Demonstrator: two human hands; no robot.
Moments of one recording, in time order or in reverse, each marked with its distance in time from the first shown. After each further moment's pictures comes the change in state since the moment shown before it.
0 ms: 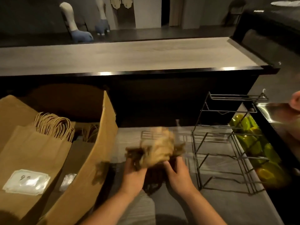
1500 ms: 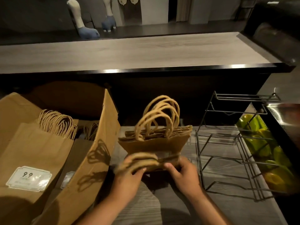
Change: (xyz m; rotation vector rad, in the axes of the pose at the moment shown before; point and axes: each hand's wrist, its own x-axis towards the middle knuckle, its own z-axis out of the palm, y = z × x) left_hand 0.011 -0.036 -0.008 0.149 0.145 0.225; right_hand 0.010 0.014 -0.015 -0.160 0.054 -0.077
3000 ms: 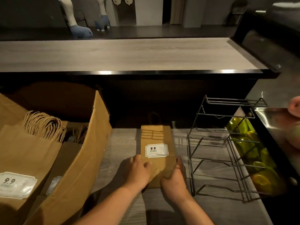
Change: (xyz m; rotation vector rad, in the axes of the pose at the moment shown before) left_hand 0.042 0.007 0.071 0.239 -0.135 -0.302; right_hand -0.007 0.006 0.015 0.044 0.075 0.391
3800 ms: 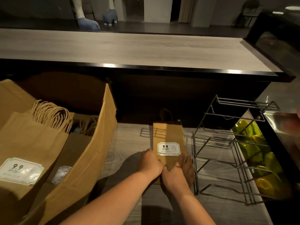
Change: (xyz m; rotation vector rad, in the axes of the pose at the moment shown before) left_hand 0.009 0.024 0.011 0.014 -0.047 -0.012; right_hand 0.009 -0.008 0.013 -0.642 0.065 0.167
